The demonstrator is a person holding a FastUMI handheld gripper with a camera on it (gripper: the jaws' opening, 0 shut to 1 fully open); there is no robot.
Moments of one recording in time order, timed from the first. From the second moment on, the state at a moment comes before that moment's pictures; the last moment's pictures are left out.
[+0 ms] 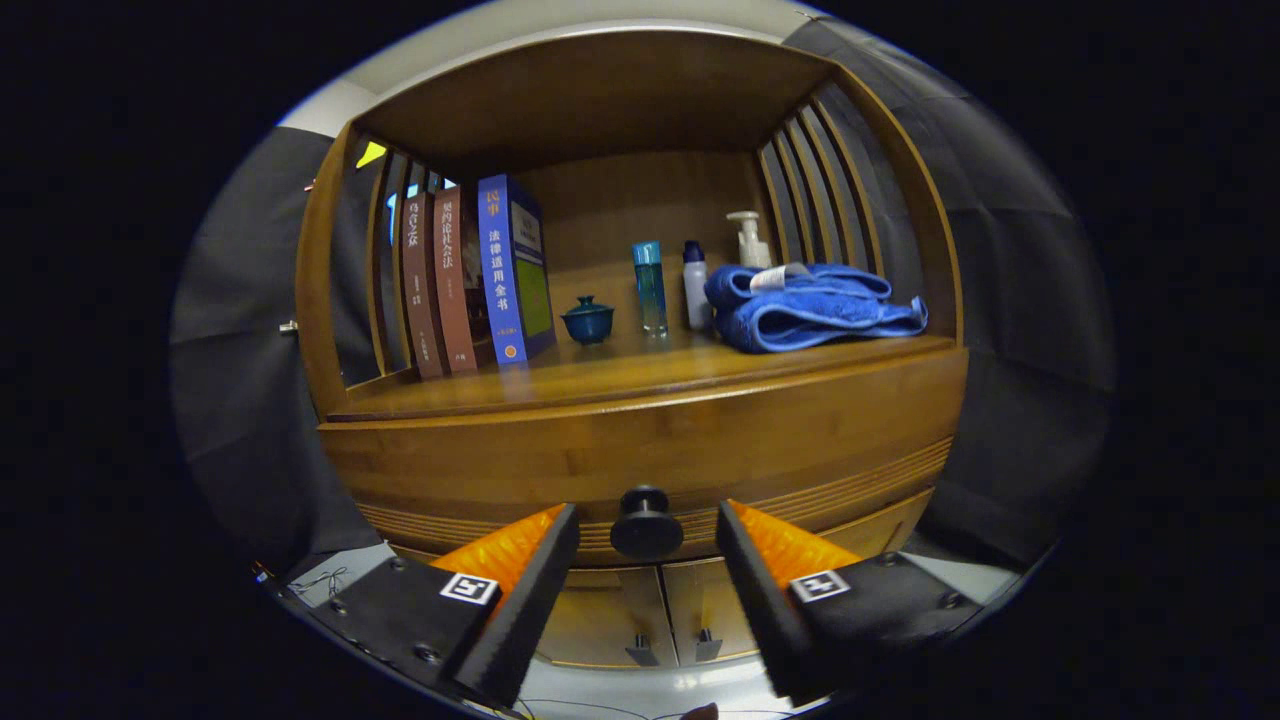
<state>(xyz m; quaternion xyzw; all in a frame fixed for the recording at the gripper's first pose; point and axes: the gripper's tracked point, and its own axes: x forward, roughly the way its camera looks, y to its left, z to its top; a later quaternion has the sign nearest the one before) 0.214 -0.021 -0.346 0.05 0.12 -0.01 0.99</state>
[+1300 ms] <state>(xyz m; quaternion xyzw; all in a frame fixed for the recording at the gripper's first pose) 0.120 -0.028 -0.357 0.03 0.14 -0.02 0.99</state>
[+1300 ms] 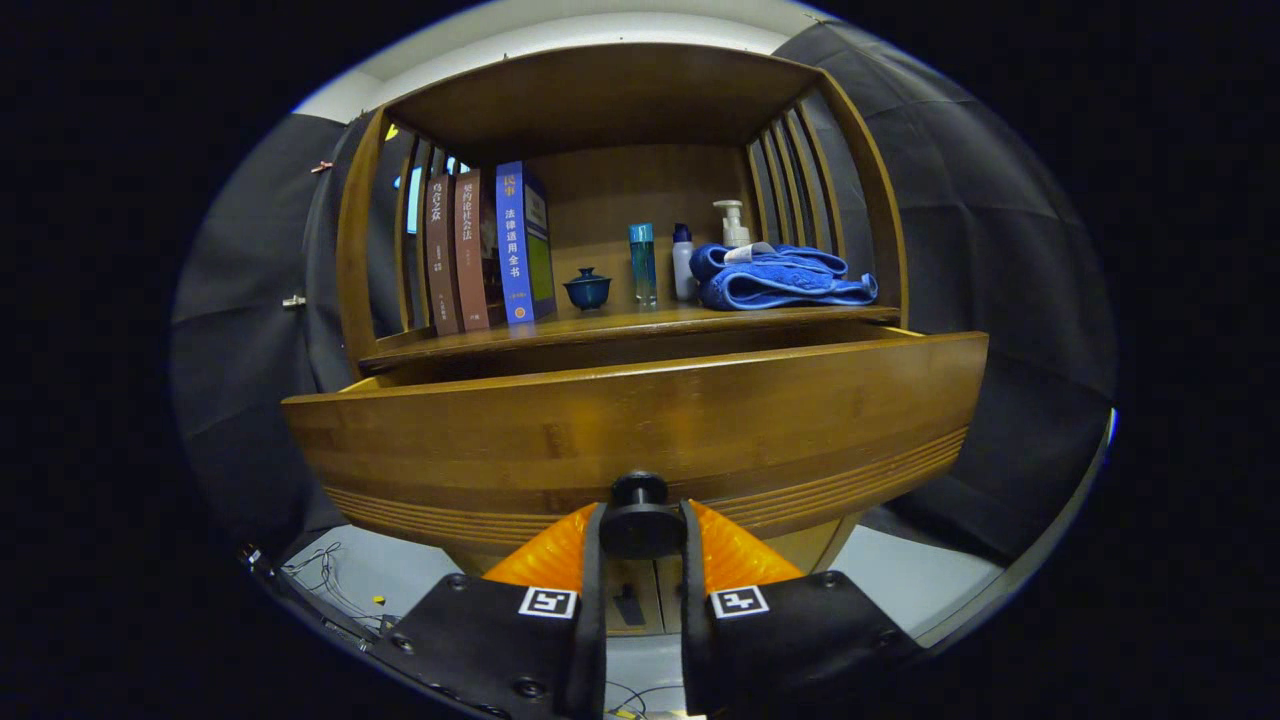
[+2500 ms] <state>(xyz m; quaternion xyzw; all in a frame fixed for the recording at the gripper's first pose) 0.052 -0.025 -0.313 0.02 0.11 -0.01 0.99</state>
